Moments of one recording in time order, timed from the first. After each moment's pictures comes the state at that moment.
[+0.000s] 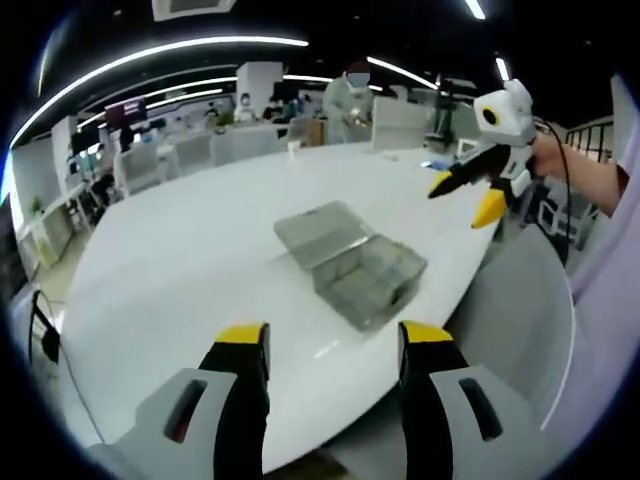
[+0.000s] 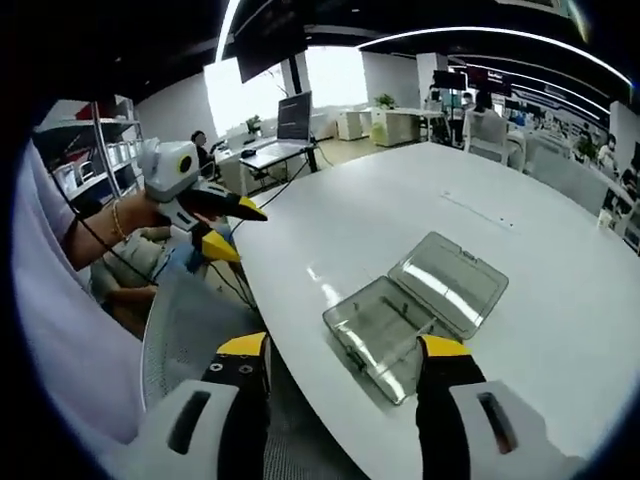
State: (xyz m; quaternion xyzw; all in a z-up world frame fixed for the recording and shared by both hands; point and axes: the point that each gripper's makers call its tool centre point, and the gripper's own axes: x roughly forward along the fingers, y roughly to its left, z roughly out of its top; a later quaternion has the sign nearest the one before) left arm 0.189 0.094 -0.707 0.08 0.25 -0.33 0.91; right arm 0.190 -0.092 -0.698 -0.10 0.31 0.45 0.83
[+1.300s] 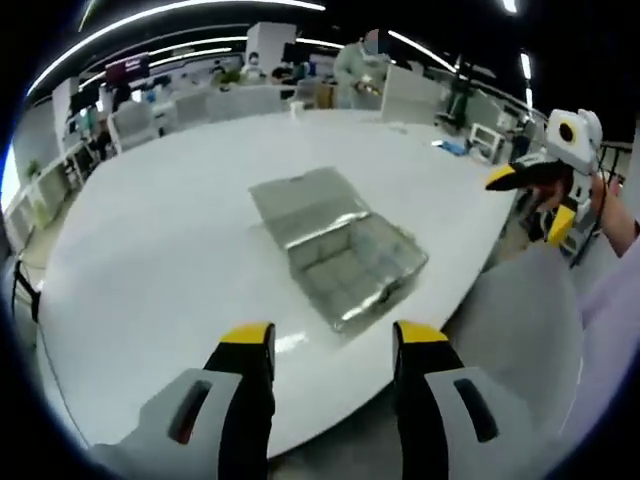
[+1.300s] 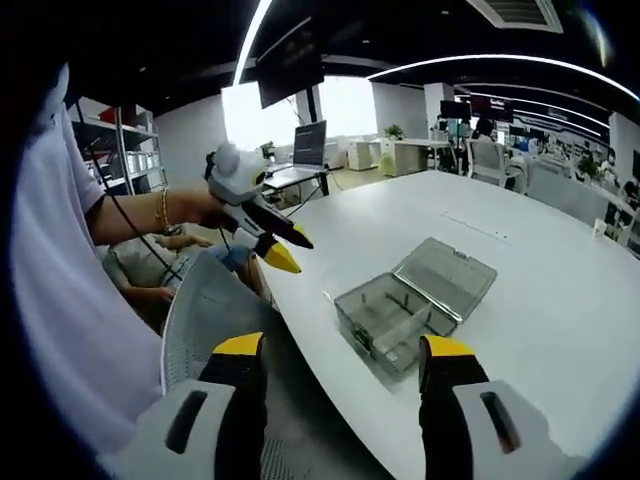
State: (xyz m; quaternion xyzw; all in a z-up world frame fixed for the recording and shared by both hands) left arm 0.208 0.054 -0.751 0.01 0.35 -0.30 0.89; right arm 0.149 -0.134 -0.691 -0.08 0.25 0.48 0.84
